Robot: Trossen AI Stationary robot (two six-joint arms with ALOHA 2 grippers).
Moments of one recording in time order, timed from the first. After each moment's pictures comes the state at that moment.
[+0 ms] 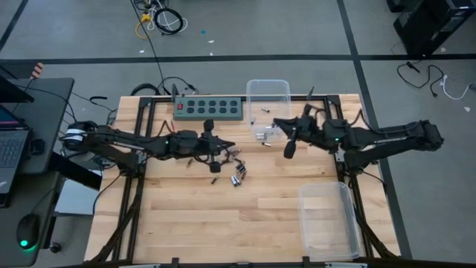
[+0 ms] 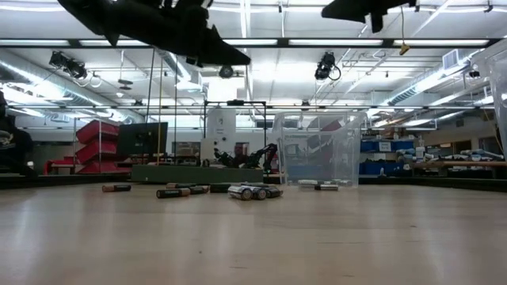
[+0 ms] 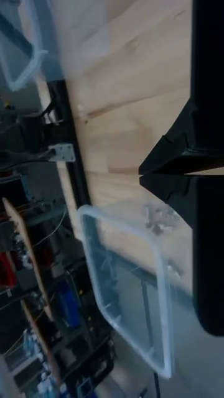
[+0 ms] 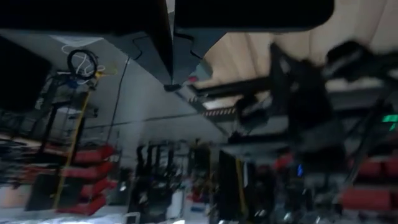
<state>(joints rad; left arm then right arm) 0.01 1.32 0.70 0.41 -0.23 0.27 0.03 0.96 0.73 0.17 0.50 -0.02</state>
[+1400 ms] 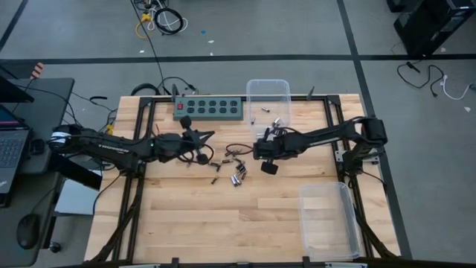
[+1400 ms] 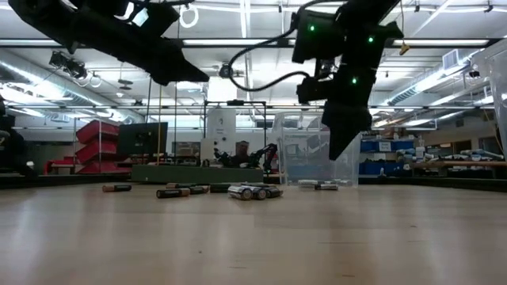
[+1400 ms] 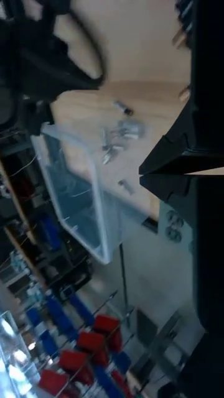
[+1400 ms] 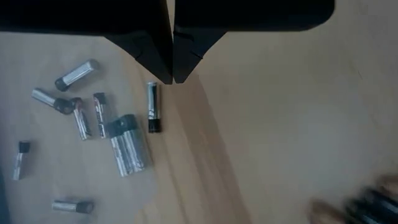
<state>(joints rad) 0.01 1.10 0.48 0.43 -0.56 0.35 -0.02 1.73 1.11 -0.74 0.40 0.24</state>
